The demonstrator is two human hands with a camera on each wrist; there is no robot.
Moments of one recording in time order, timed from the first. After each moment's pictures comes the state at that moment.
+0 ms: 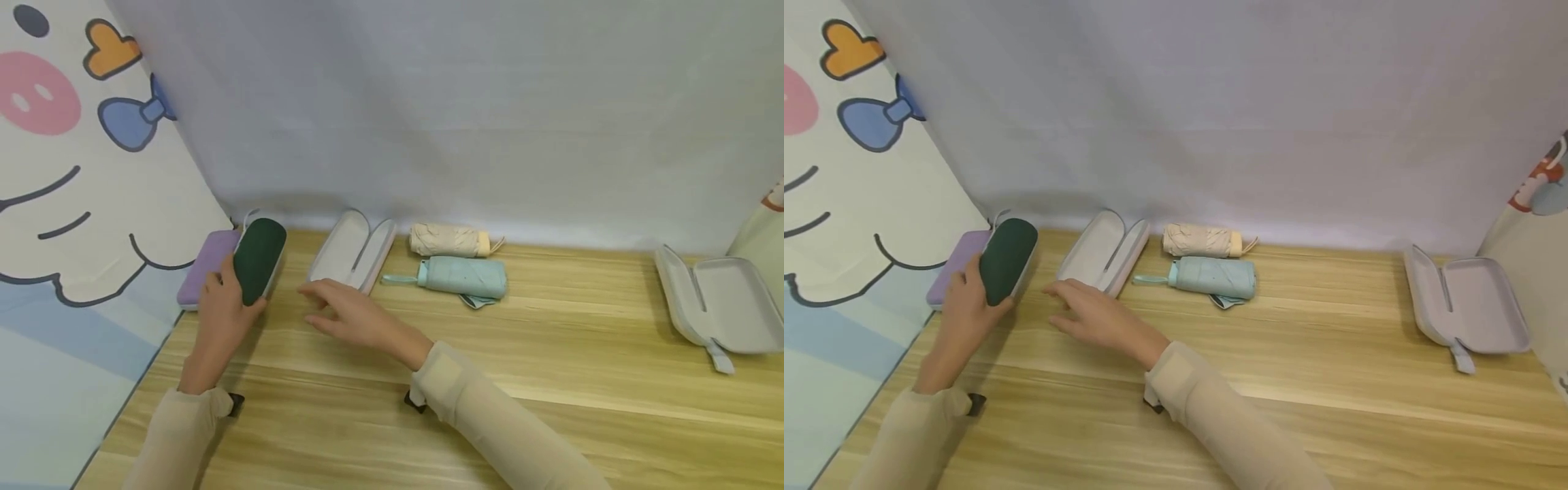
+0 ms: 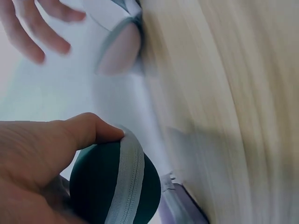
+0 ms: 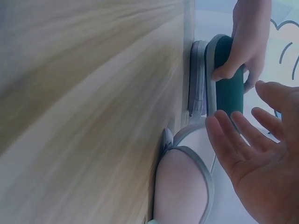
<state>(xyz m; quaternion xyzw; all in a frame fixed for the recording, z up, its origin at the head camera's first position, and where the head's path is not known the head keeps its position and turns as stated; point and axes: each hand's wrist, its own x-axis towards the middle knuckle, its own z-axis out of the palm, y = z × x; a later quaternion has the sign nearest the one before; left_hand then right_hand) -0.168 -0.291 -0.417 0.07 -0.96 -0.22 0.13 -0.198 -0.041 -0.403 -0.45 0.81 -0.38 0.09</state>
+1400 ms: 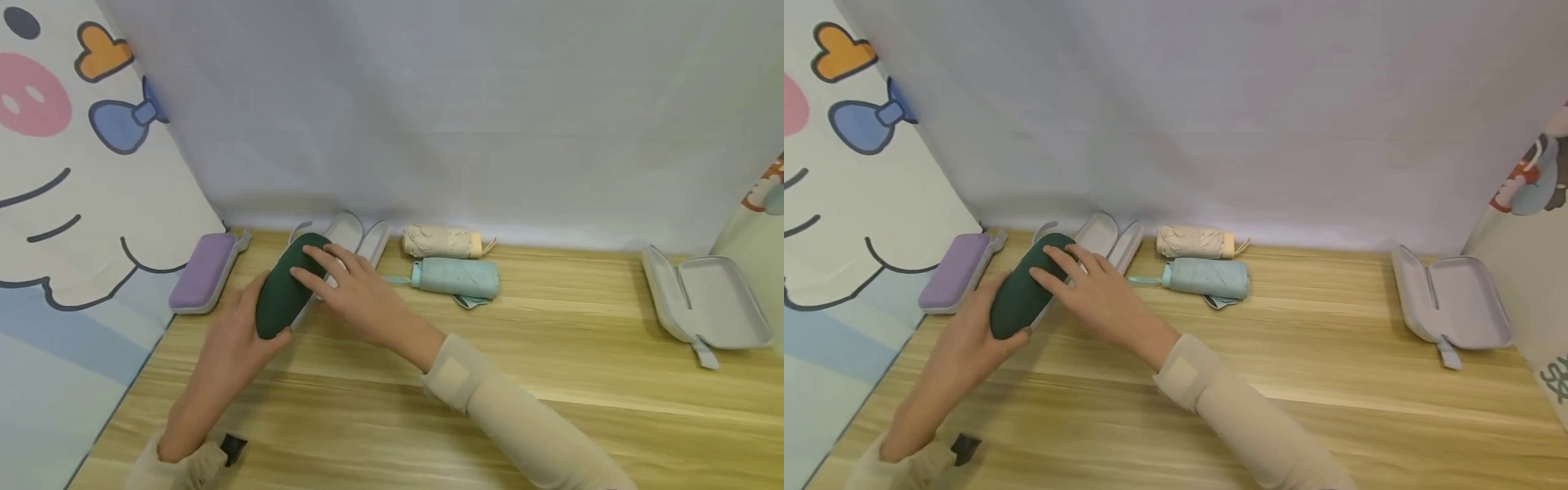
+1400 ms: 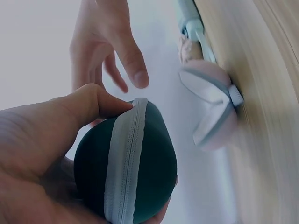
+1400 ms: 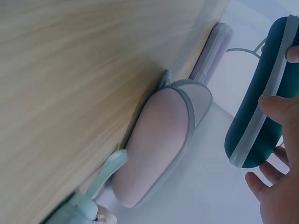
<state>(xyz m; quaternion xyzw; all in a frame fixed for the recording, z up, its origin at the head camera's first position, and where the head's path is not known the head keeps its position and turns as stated) -0.107 -0.229 -0.362 -0.03 -0.96 -0.26 0.07 -0.198 -0.016 -0.381 -0.48 0.84 -0.07 -0.22</state>
